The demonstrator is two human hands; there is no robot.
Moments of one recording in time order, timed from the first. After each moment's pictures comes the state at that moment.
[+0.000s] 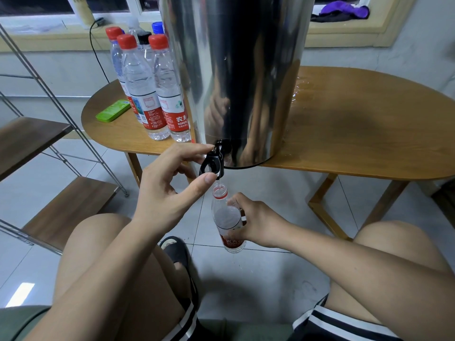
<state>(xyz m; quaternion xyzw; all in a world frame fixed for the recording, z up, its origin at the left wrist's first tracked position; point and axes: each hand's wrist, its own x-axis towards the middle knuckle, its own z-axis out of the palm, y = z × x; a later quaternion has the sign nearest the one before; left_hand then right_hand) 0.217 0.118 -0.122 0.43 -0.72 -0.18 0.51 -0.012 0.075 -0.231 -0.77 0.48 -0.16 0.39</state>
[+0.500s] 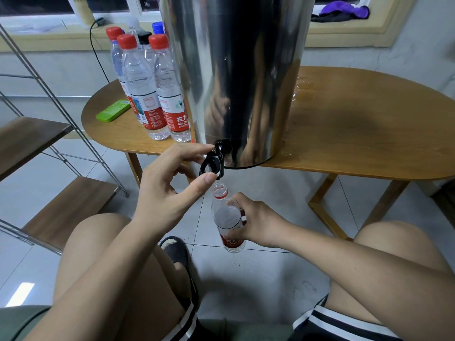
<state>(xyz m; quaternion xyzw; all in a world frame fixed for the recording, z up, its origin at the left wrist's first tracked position) 0.216 0.119 -0.121 0.42 -0.72 -0.18 0.51 -0.012 0.075 -0.230 -0.77 0.48 -0.16 0.40</state>
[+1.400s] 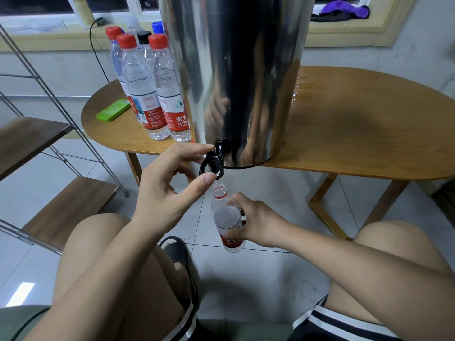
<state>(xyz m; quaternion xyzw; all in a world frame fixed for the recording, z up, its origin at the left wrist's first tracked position) 0.218 0.118 -0.123 0.43 -0.72 -0.18 0.51 -0.012 0.075 -0.232 -0.77 0.47 -0.17 0.39</state>
